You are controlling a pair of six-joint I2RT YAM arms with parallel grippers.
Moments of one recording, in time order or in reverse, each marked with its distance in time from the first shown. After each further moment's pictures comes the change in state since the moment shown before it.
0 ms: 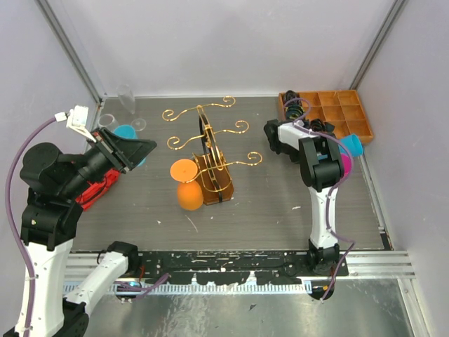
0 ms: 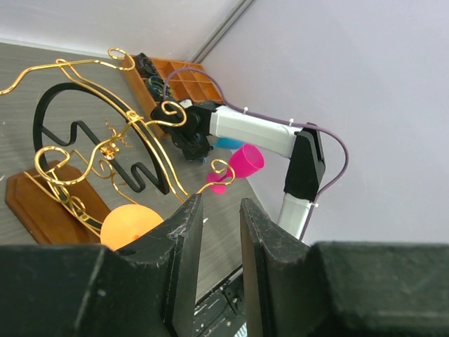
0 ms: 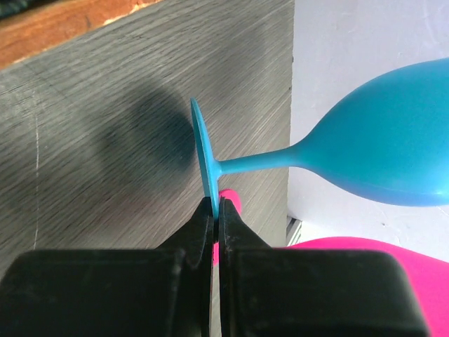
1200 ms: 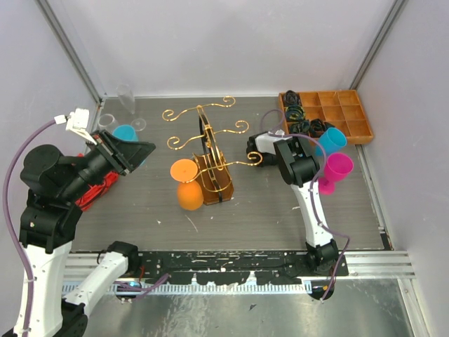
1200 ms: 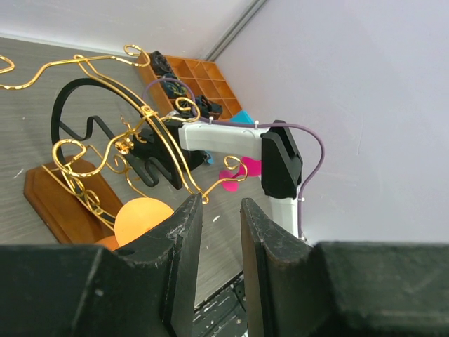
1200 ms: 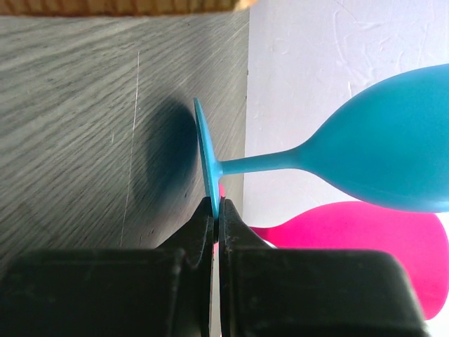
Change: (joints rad) left arm -0.015 -0.011 0.000 -0.039 -0.045 0.034; right arm 0.142 0.264 0.108 -0.290 0.293 0.282
